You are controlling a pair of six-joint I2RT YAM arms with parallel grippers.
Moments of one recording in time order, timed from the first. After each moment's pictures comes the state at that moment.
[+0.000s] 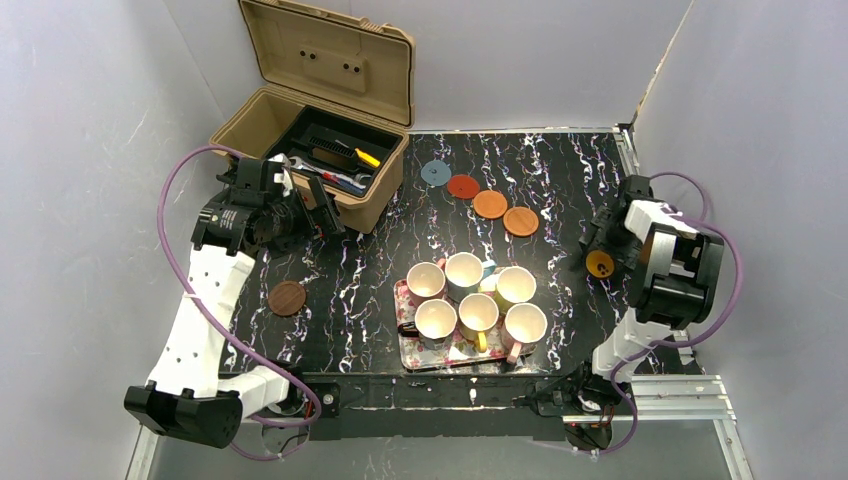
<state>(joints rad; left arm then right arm) -0.20 1.14 1.39 -1.15 0.09 -0.54 -0.25 1.76 1.09 -0.59 0.13 0.34</state>
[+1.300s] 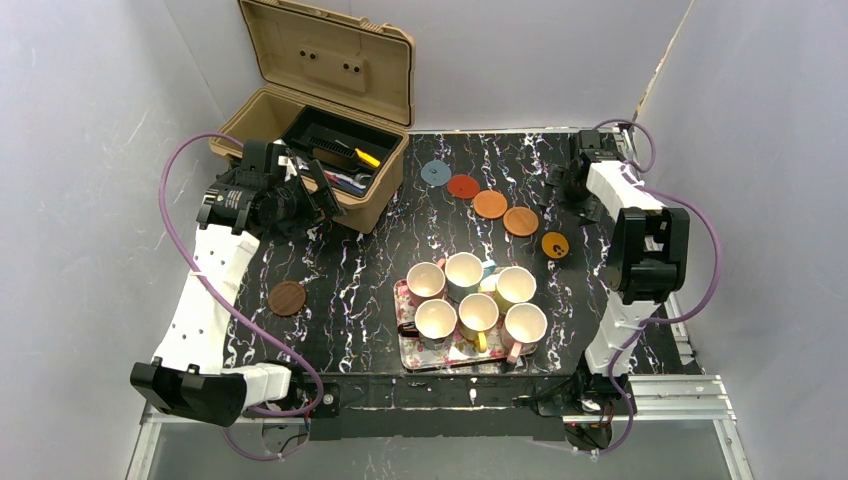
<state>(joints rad) -0.20 1.24 1.49 -1.15 0.05 -0.61 0.03 1.92 1.48 -0.75 0.09 0.36</state>
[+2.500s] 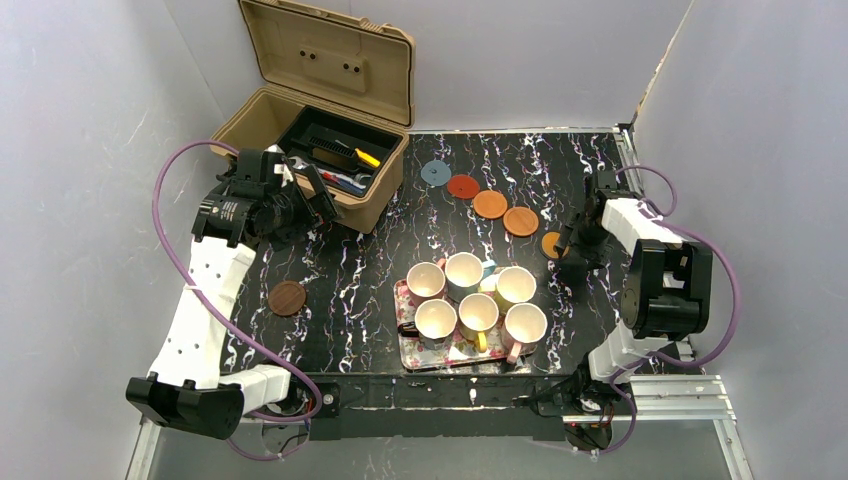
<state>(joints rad) -0.20 1.18 1.45 -1.13 0.05 -0.63 -0.04 1.66 1.10 -0.75 0.07 0.41</state>
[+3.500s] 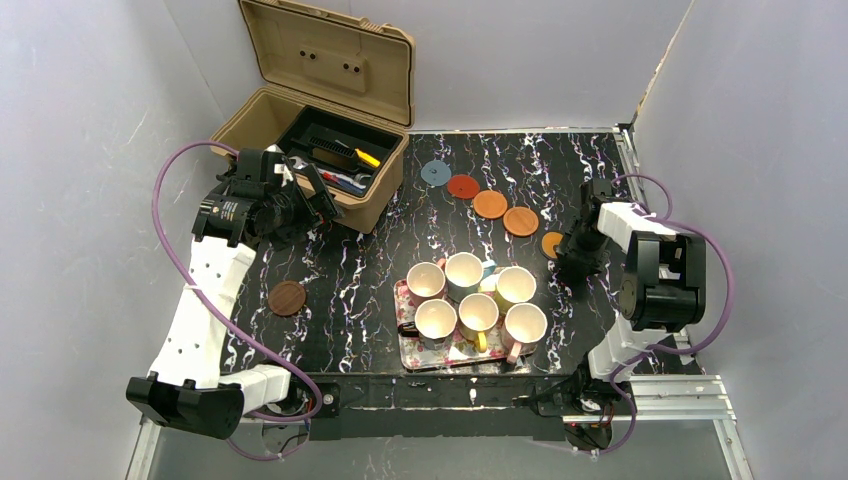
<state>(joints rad) -0.20 1.18 1.45 -1.13 0.05 -0.65 -0.04 1.71 1.04 -0.68 0.12 0.44</state>
